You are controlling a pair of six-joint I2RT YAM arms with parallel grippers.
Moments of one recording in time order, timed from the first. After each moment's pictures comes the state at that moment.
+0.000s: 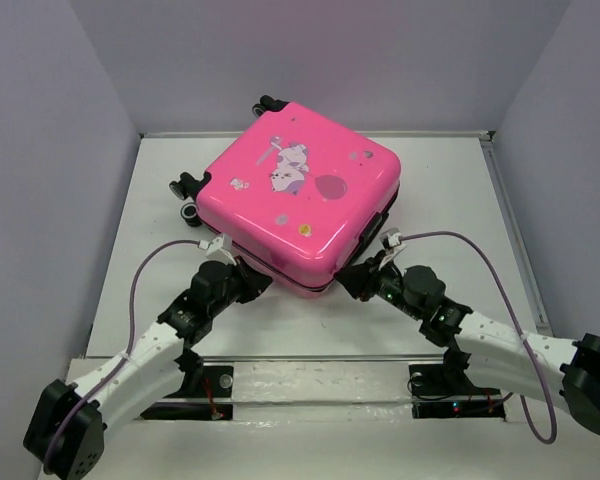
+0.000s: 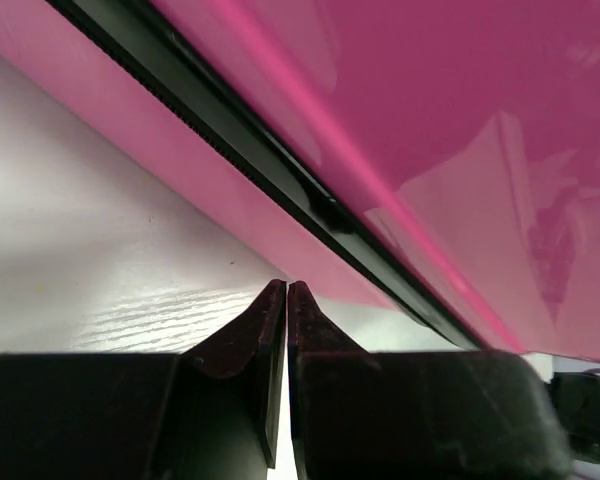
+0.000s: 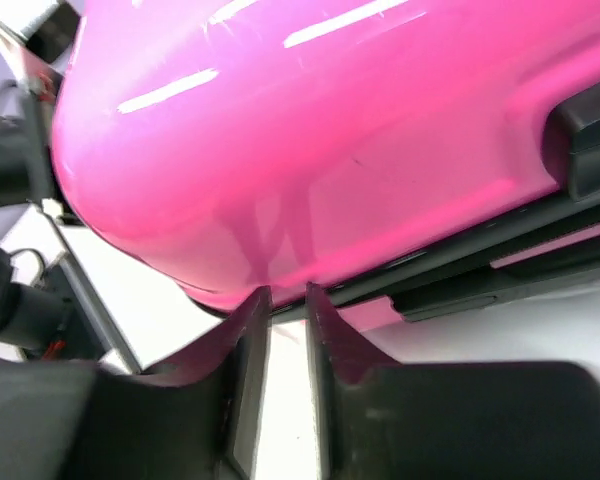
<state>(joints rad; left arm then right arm) -0.53 0.71 0.25 0.02 0.04 -0.89 0.86 0.93 0.26 0.57 0.04 0.50</state>
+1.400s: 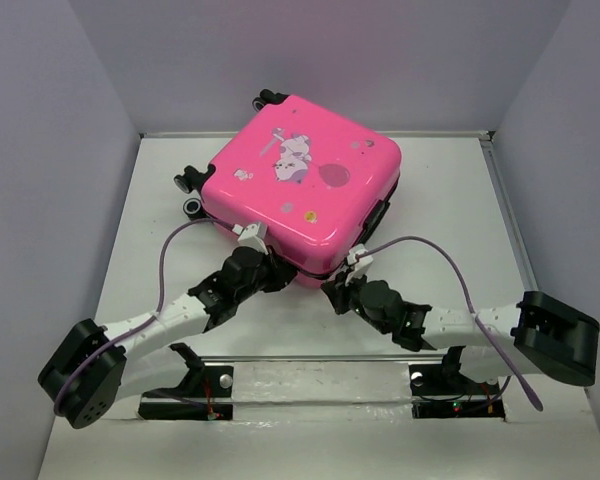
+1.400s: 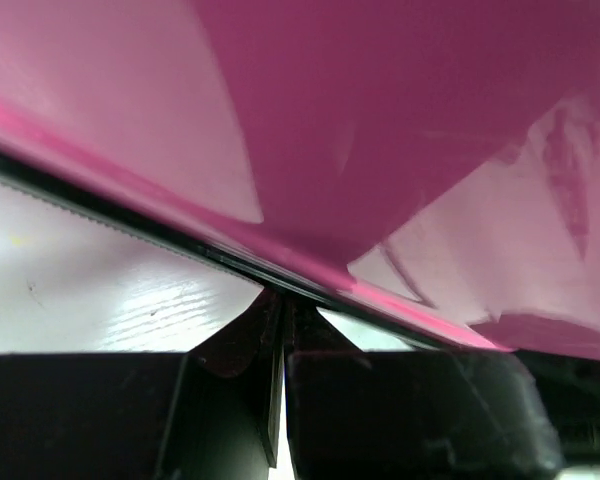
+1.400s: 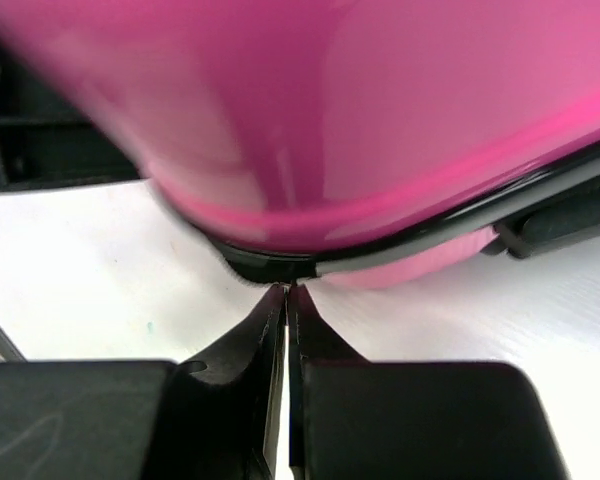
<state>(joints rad) -0.74 1.07 0.40 0.22 -0.04 -0.84 1.08 1.27 0.36 0.63 0.32 0.41</state>
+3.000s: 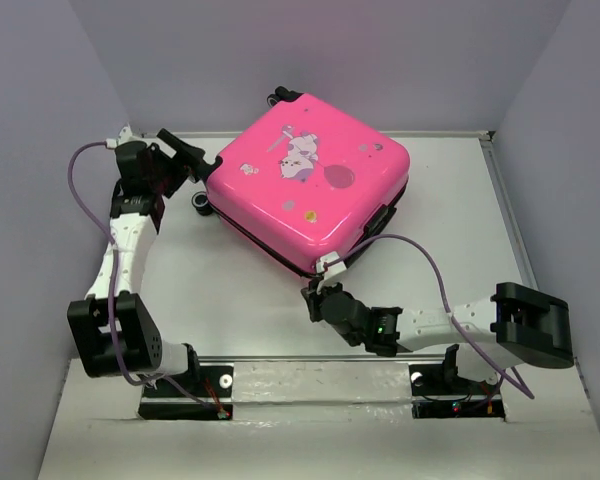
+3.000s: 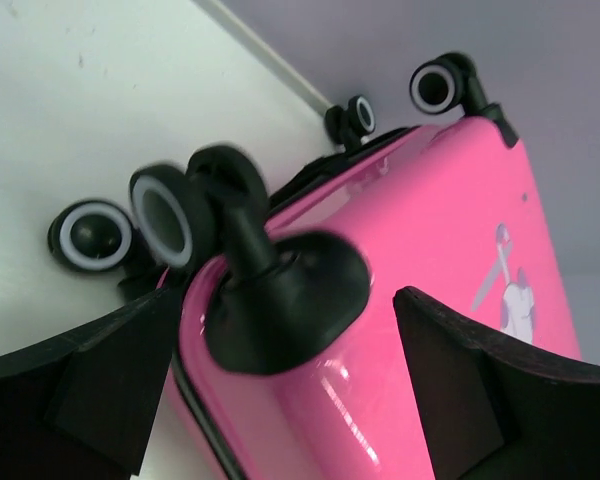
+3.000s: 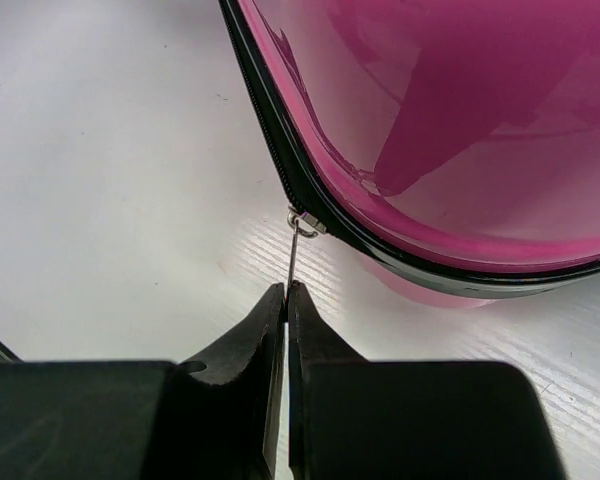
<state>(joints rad) 0.11 1.32 1.05 -0.11 0.21 -0.77 1.33 1.41 0.60 0.43 0.64 0.48</state>
